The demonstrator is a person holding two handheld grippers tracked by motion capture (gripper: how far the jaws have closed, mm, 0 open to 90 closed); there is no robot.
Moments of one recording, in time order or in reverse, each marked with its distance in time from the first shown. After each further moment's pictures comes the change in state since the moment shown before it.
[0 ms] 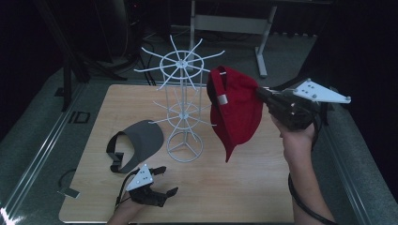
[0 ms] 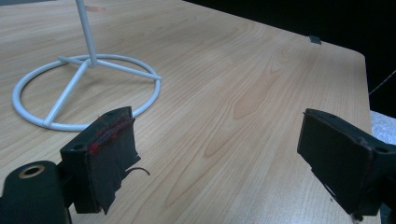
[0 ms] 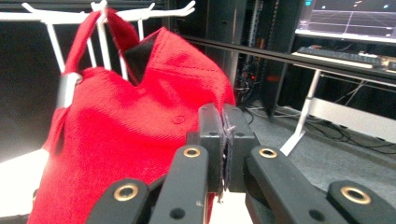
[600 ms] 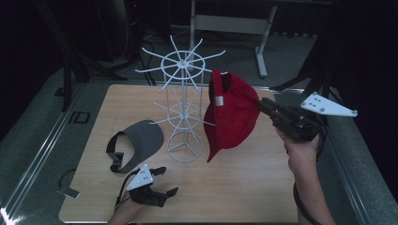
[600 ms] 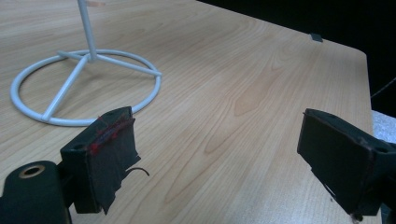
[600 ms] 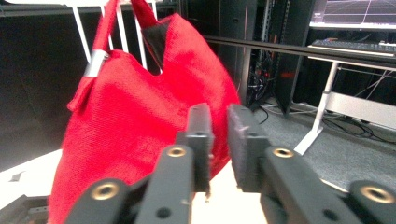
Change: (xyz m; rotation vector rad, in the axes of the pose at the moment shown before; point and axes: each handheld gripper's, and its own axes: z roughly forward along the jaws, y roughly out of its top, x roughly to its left) left arm 0.001 -0.001 0.001 0.010 0.002 -0.008; right arm -0.004 -0.024 -0.019 -0.010 0.052 0.042
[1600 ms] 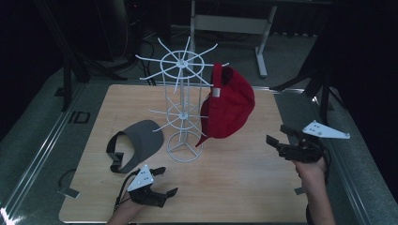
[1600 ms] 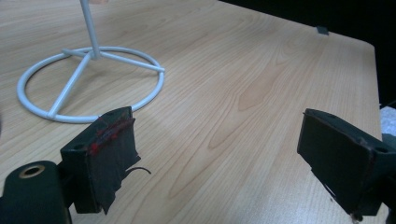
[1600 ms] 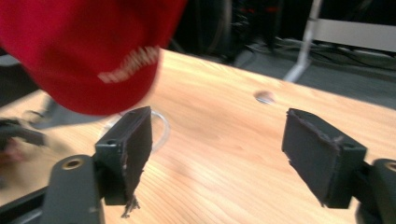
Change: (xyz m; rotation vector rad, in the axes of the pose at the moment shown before) left arm -0.002 0.000 0.000 0.019 0.016 0.016; right arm -0.045 -0.098 -0.023 0.213 -0.078 0.093
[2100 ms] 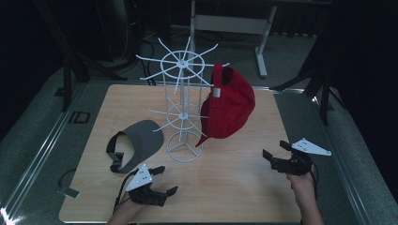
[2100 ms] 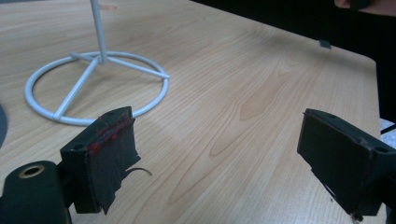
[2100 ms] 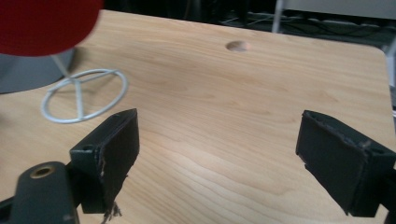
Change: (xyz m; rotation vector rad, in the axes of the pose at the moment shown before) left arm -0.001 0.000 -0.001 -0.032 0.017 -0.042; right arm -0.018 -0.080 0.028 0.052 -0.119 0.059
